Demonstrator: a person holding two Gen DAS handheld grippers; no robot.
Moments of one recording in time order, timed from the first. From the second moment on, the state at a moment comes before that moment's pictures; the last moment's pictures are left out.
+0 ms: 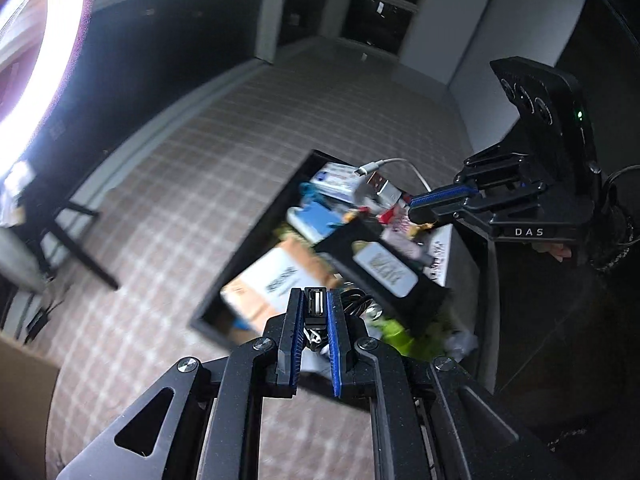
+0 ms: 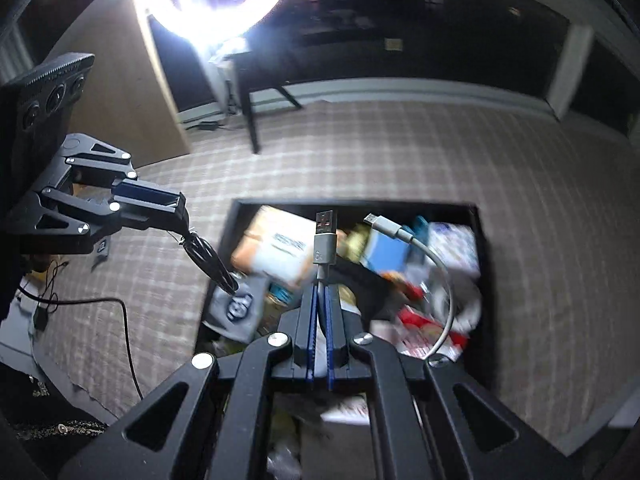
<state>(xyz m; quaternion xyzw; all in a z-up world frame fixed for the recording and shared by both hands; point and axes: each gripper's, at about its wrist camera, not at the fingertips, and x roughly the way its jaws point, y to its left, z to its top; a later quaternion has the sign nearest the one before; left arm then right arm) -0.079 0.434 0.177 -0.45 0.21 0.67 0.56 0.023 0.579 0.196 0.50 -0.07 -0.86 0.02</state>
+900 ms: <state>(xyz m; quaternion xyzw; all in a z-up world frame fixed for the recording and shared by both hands) -0.094 0.357 0.191 -0.44 0.17 0.75 0.47 0.001 0.531 0.204 0.47 -0.05 -0.88 0.05</state>
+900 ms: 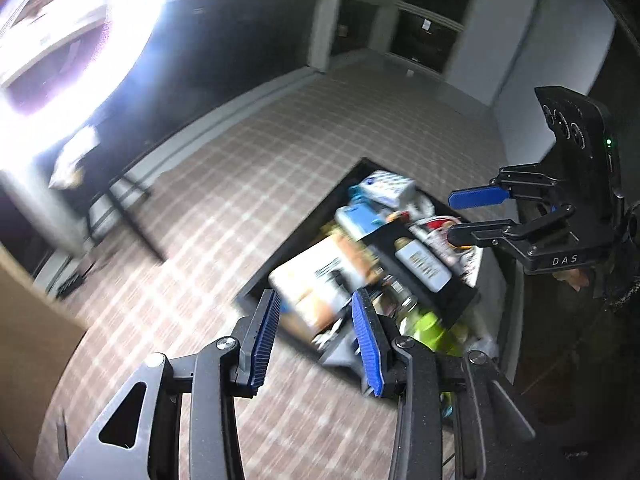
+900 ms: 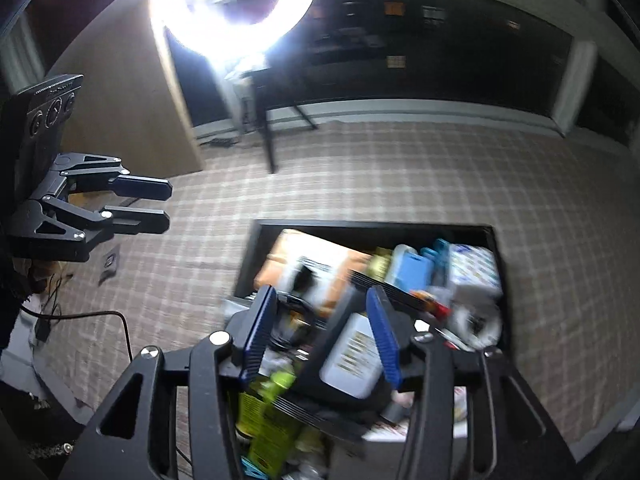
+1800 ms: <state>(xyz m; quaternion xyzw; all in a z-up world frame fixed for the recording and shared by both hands) -0.087 0.000 0.072 -0.56 -0.05 0.81 0.15 -0.152 0.204 0.132 0.50 0.12 -0.78 0.35</state>
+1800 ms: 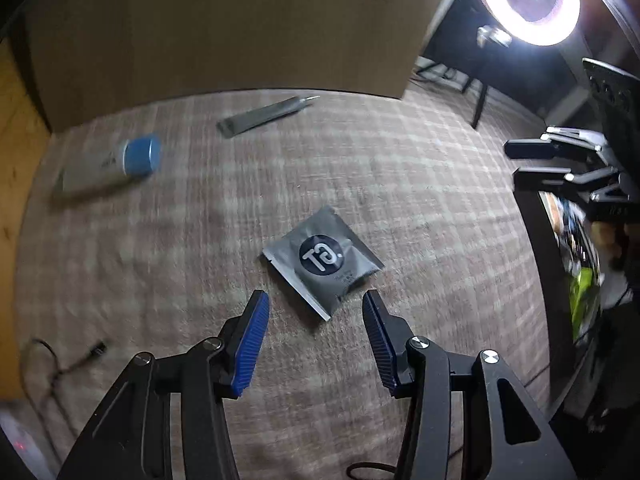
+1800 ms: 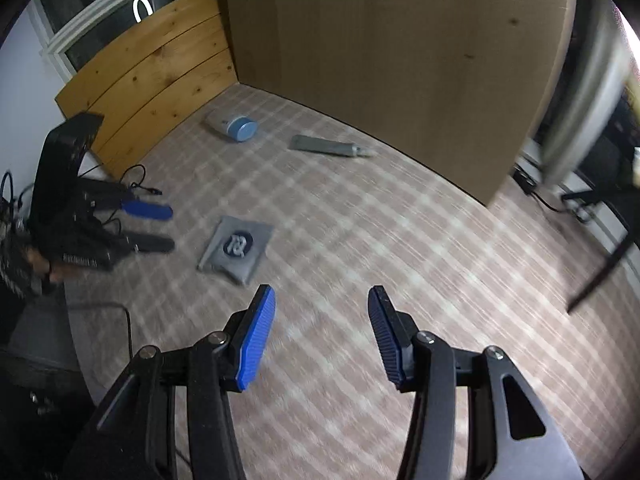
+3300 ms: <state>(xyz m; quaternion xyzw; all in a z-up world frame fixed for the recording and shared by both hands) -0.097 0.005 0.015 -0.56 -0.20 0.80 0.12 -0.149 0.157 0.033 0.58 -0.11 -0.71 0.38</state>
